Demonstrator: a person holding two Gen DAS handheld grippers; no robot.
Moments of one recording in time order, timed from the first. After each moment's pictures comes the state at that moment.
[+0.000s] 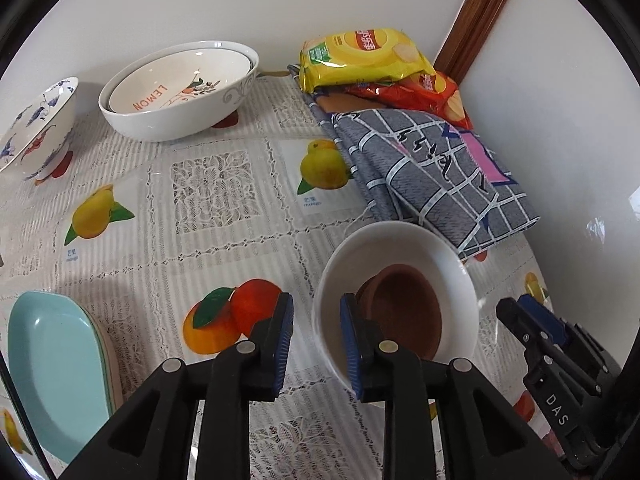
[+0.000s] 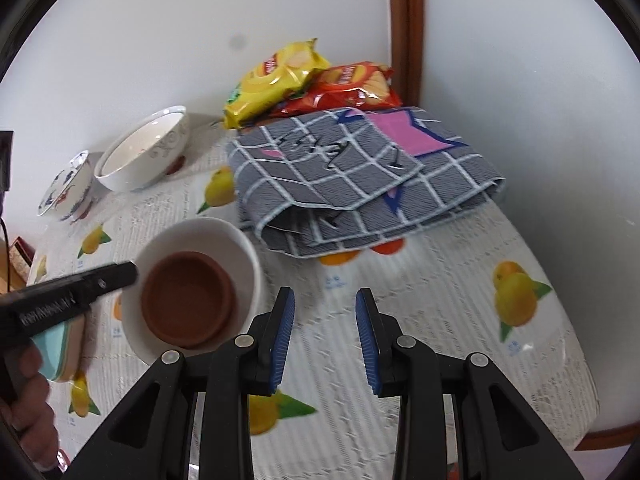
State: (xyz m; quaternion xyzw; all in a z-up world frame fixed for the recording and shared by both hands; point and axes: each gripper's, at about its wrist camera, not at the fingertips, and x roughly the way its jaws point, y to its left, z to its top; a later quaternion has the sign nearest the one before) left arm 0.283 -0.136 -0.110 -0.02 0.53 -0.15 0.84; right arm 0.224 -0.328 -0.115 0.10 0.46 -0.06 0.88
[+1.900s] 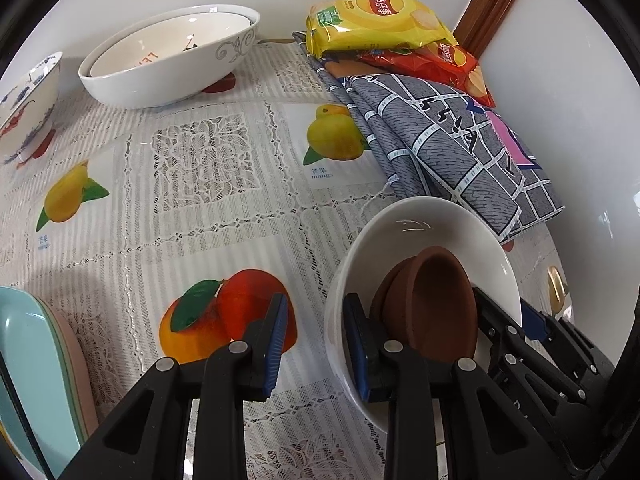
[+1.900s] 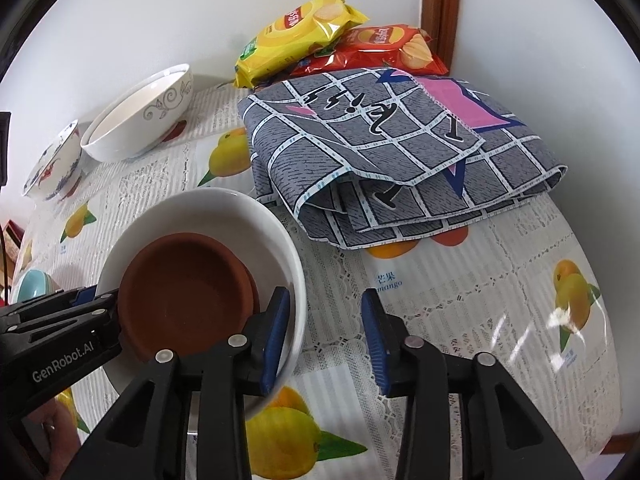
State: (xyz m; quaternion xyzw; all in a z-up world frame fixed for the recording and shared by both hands) left arm 0.300 -0.142 -0.149 -0.02 0.55 -0.14 0.82; right arm 0.259 -0.305 -0.161 0.10 0.49 -0.05 0.86
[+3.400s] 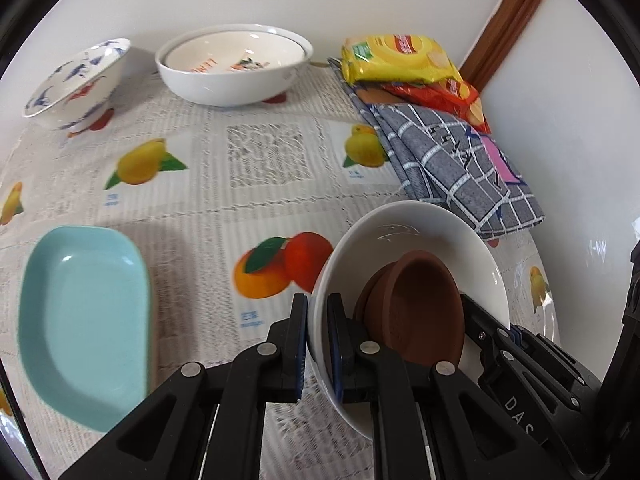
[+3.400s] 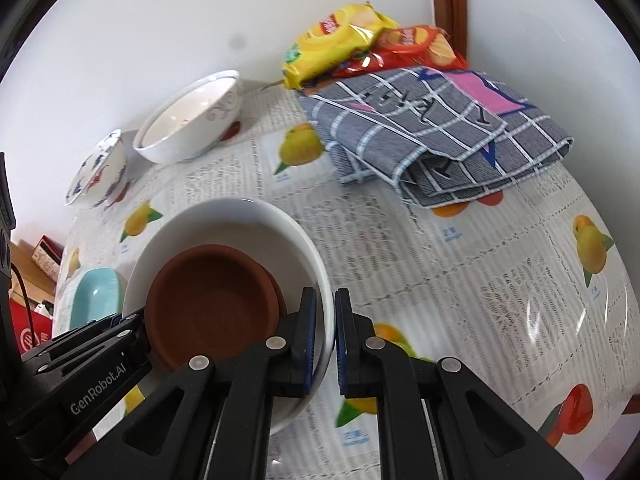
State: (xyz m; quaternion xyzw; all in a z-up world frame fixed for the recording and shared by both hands) left arm 0.252 -0.083 -0.111 -0.05 0.53 -0.12 0.84; right arm 0.227 -0.249 -0.120 0.15 0.49 -0.02 0.86
